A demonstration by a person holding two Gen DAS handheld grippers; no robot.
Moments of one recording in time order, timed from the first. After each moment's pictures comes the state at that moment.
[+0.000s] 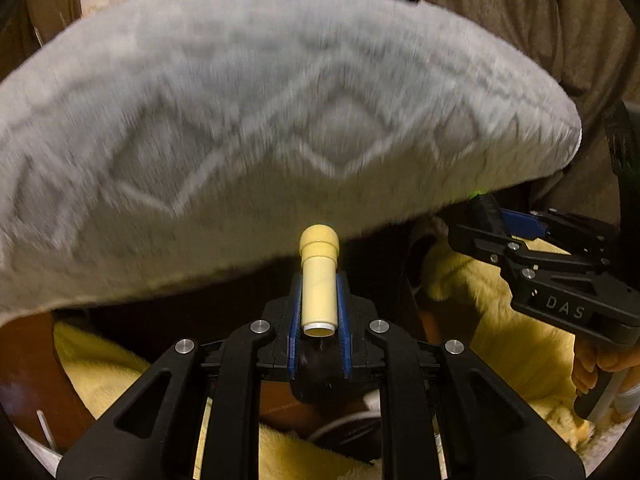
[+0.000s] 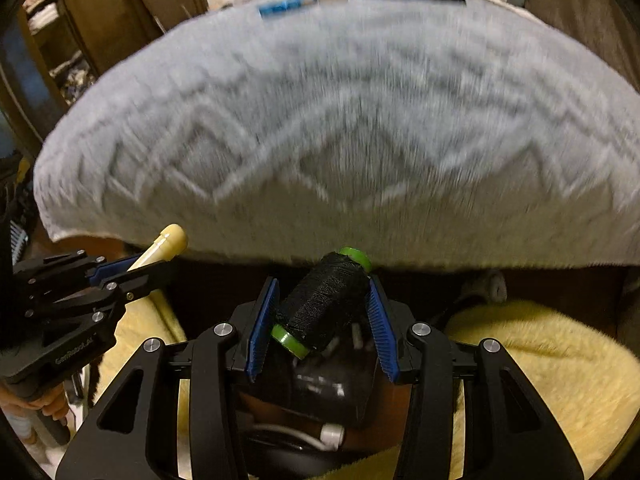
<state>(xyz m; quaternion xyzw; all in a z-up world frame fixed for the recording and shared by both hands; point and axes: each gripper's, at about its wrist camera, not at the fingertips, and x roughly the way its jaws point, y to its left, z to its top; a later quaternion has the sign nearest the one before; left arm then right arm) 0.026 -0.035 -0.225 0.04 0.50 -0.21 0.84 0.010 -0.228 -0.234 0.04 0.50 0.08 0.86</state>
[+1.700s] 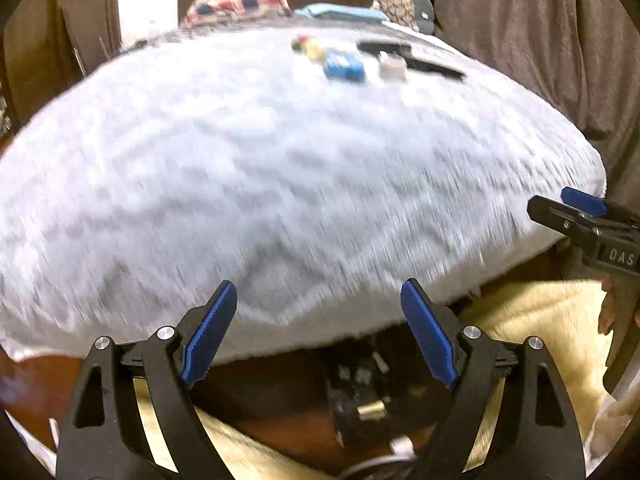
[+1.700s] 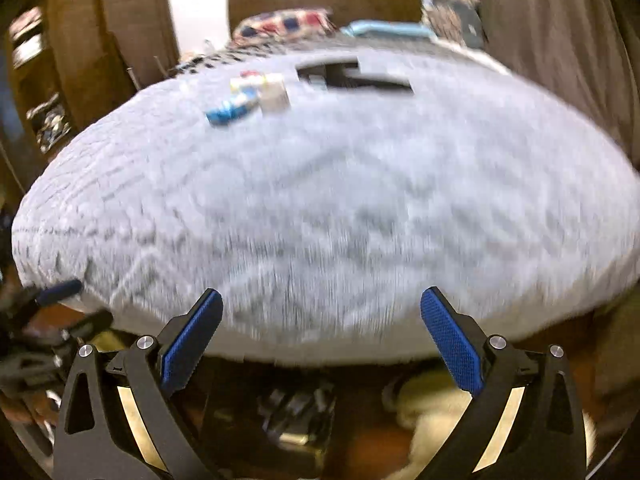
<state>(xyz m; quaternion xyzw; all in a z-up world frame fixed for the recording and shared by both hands) 0.066 -0.004 -0.157 0.03 0.42 -0.14 0.90 0.053 -0.265 -0.146 0.02 0.38 0.02 0.92</state>
